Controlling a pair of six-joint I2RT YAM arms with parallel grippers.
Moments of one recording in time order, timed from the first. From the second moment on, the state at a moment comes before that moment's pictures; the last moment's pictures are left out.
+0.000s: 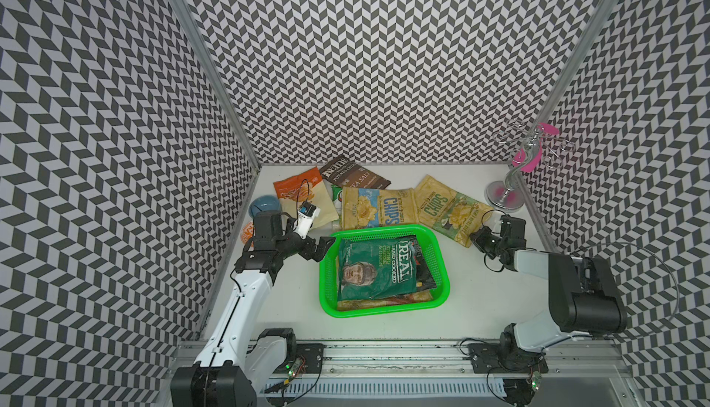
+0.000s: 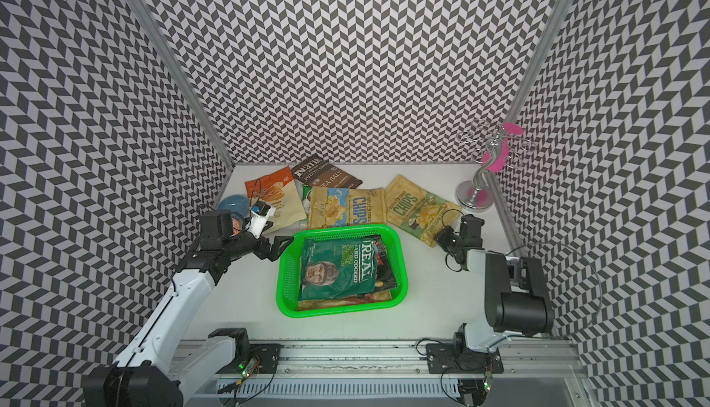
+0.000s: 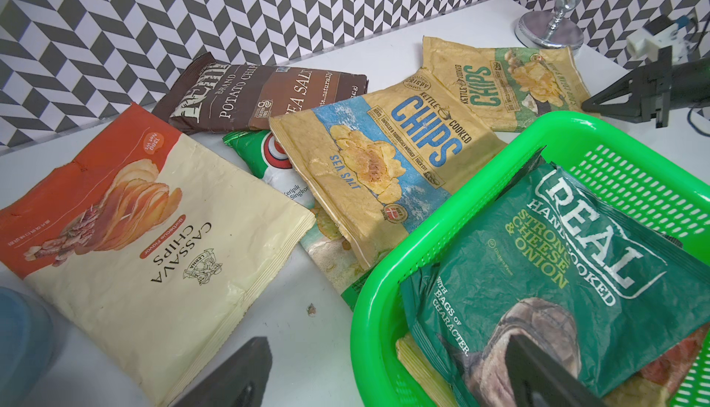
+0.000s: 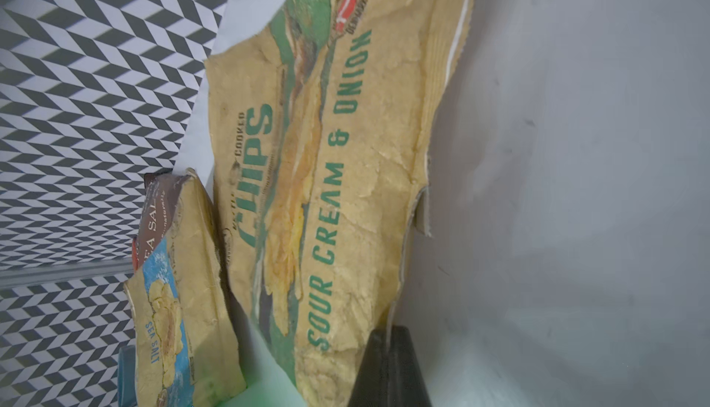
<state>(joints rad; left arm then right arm) 0.02 0.99 0.73 -0.42 0.59 0.35 -0.12 1.50 0.57 0.18 -0.33 0.70</state>
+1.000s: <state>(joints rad) 0.02 0.99 0.73 -0.42 0.56 0.34 0.26 1.17 1.35 -0.29 -0.62 0.50</state>
